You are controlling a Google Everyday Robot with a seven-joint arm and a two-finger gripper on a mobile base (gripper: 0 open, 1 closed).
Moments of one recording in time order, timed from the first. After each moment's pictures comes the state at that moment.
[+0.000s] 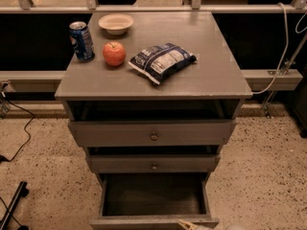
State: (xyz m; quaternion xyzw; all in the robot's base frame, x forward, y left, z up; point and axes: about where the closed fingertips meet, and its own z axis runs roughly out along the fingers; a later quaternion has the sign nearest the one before) arm 0.356 -0.112 0.235 -0.59 0.67 0.23 0.39
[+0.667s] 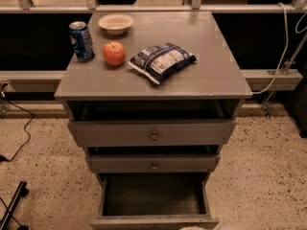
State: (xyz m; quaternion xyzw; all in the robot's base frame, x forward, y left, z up) arm 0.356 -0.098 0.192 -0.57 0.69 0.25 0.36
